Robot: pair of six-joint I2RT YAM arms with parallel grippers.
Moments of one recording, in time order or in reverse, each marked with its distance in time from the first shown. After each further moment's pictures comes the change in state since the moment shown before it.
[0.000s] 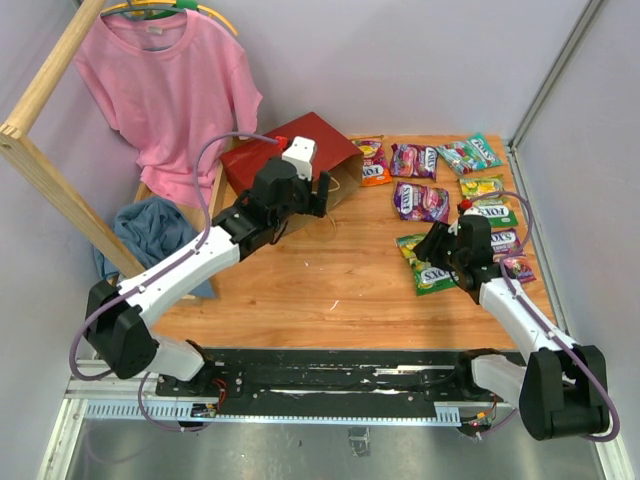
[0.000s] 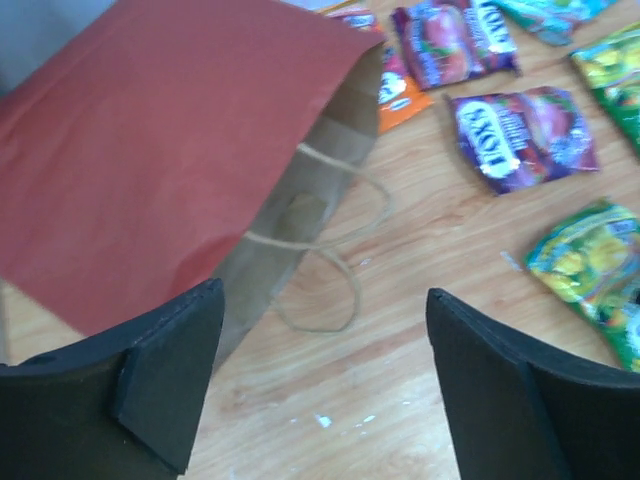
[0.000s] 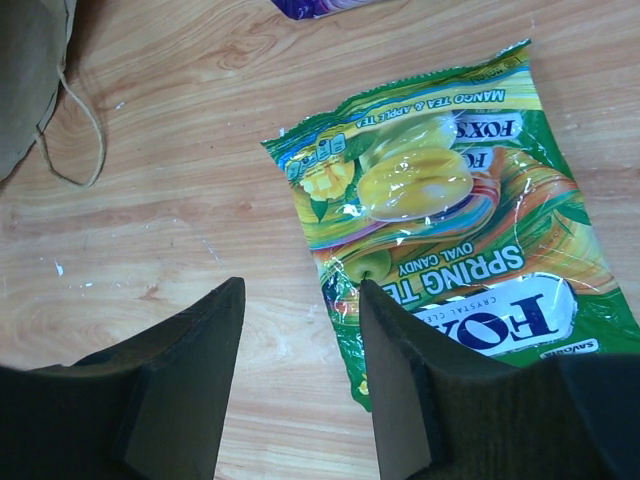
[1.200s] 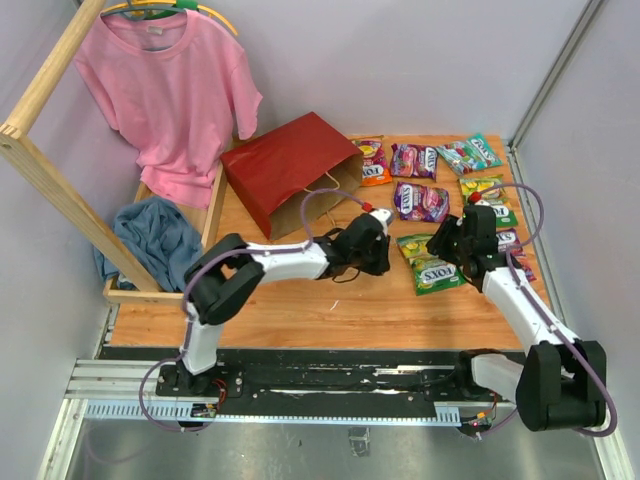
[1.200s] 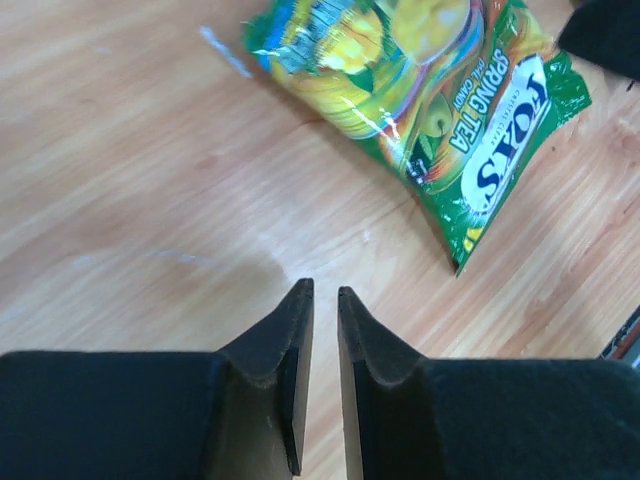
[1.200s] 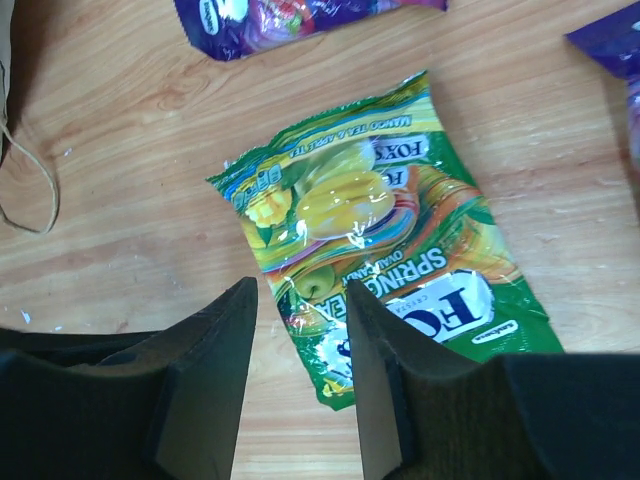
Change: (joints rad) left arm -0.270 0.655 0.127 0.209 0.344 -0.364; right arm -0.060 0.035 0.104 -0.125 0.099 -0.005
